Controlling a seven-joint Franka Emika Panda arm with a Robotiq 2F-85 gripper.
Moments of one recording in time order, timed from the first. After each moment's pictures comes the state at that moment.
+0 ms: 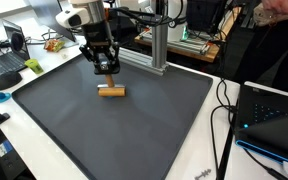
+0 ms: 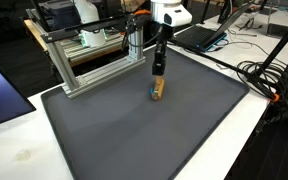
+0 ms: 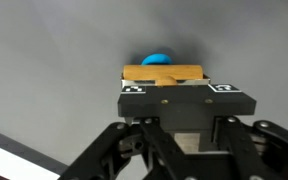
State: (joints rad) arm -0.05 0.36 0.04 -1.94 -0.03 2.34 -0.58
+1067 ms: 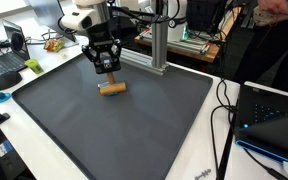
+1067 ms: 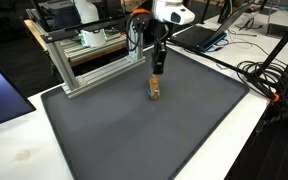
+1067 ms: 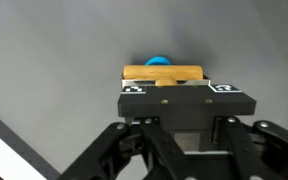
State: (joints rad) arm -0.04 0.35 0.05 -1.95 -0.14 2.30 -0.79
